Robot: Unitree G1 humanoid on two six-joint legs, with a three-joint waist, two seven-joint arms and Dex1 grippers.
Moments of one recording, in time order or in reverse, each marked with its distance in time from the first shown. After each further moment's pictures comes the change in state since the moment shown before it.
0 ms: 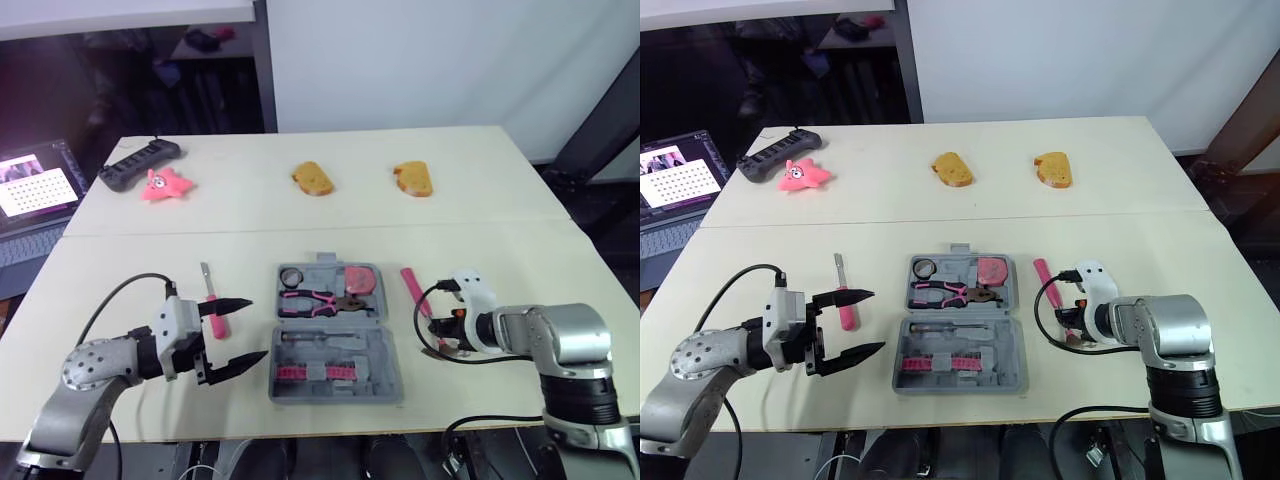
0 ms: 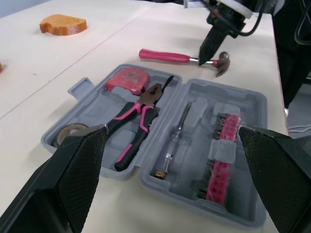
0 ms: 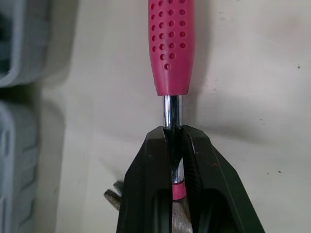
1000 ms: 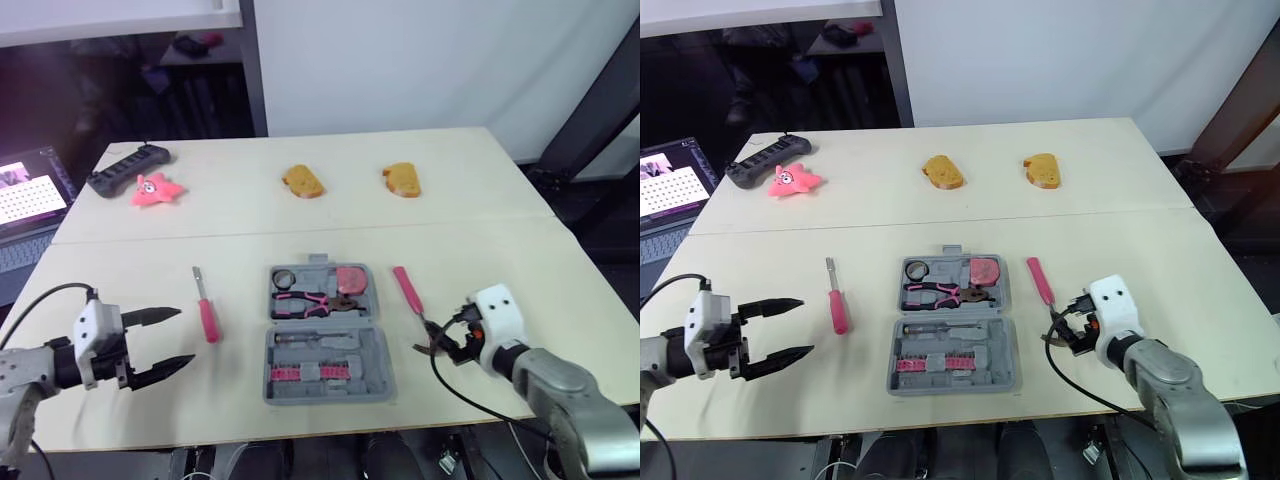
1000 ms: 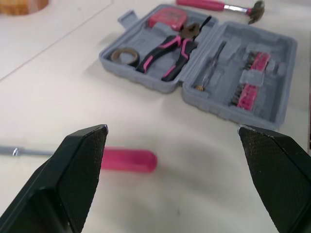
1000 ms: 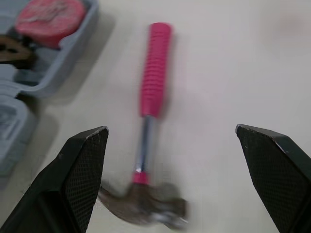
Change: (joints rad) left arm 0.039 0.126 0.216 0.315 -0.029 -0.095 -0.216; right arm 0.469 0.000 0.004 -0.332 -0.050 -0.700 -0.023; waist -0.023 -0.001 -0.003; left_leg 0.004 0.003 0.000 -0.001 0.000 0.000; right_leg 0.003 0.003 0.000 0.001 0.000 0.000
